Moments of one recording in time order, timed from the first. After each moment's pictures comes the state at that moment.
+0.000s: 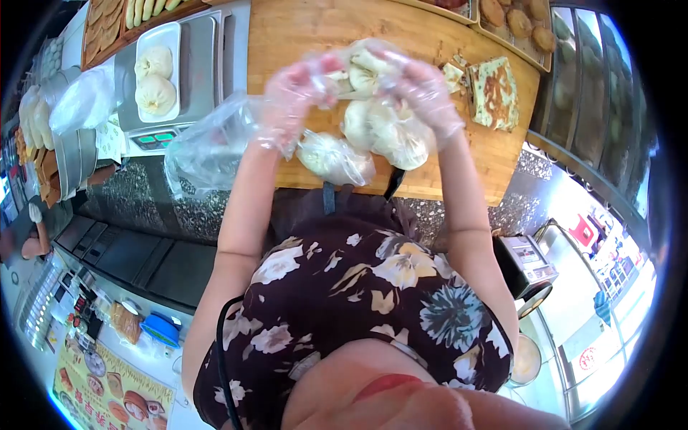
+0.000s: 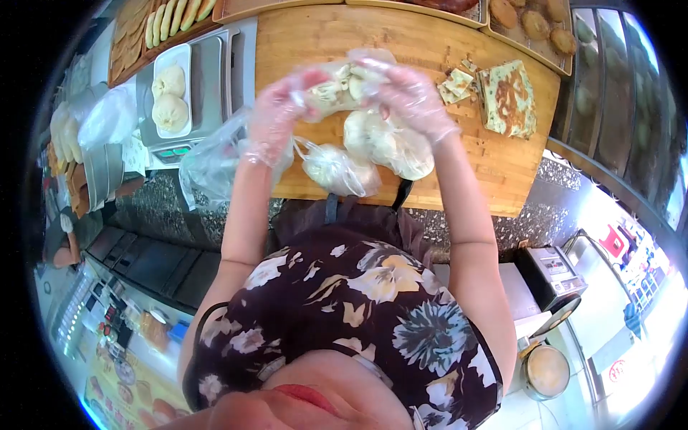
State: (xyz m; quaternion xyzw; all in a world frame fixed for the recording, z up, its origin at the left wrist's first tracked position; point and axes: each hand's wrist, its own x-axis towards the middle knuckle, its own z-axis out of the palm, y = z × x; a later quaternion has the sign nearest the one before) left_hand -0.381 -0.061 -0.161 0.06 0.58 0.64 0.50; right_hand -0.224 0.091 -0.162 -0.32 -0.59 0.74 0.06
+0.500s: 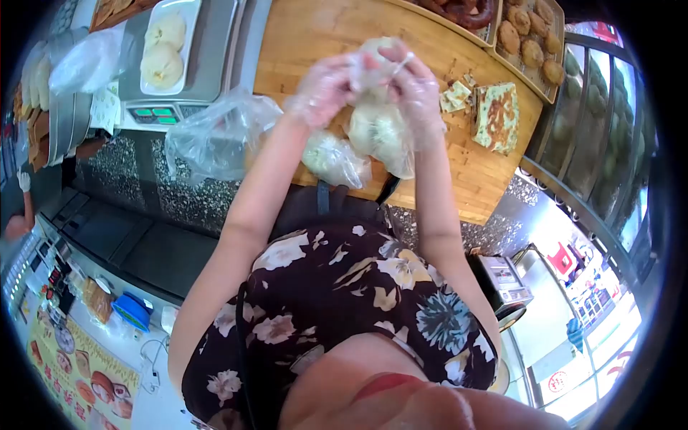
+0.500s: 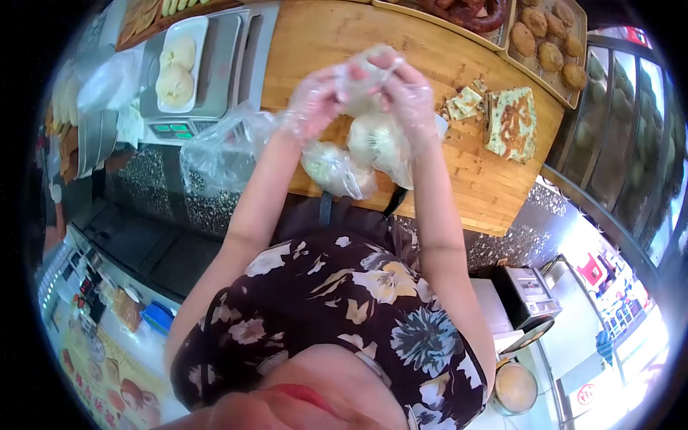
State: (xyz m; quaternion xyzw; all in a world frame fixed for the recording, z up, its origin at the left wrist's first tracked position) left_hand -0.373 -0.046 -0.213 -0.04 0.39 0.70 0.60; right_hand -0.242 0.079 -0.208 -0.32 -0.30 0.88 0.16
